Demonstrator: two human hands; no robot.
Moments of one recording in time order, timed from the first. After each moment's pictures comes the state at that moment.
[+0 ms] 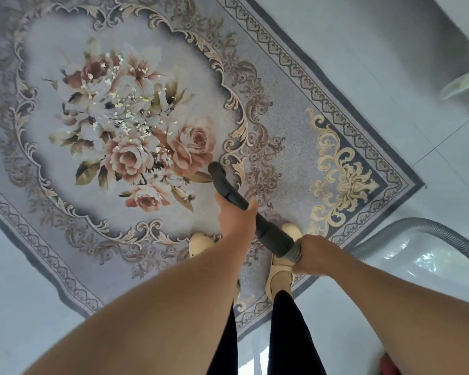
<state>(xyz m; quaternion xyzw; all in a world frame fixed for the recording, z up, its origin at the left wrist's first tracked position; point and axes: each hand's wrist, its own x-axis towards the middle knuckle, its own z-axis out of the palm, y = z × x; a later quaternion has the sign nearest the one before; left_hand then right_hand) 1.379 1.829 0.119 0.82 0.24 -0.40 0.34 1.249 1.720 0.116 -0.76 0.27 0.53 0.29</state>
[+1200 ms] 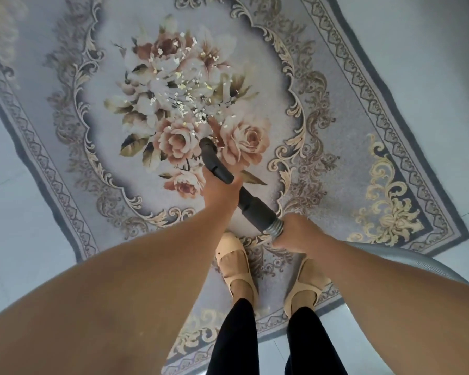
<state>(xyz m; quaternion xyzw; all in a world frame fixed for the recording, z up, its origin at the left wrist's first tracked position) 1.491 1.942 0.101 0.82 0.28 -0.31 0.39 1.379 1.811 0.094 -0.79 0.21 0.49 0.29</state>
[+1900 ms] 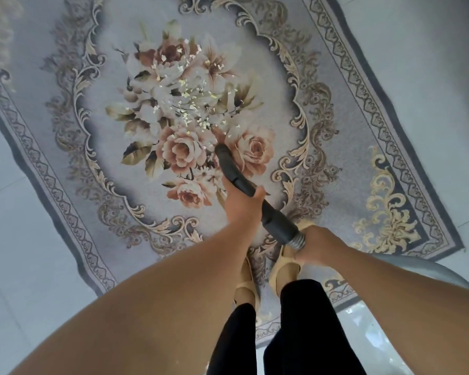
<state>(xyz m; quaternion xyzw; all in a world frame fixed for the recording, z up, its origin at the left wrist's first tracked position) 1.503 1.918 0.114 0.78 0.30 -0.36 0.41 1.400 1.788 0.117 -0.76 0.24 0.55 0.26</state>
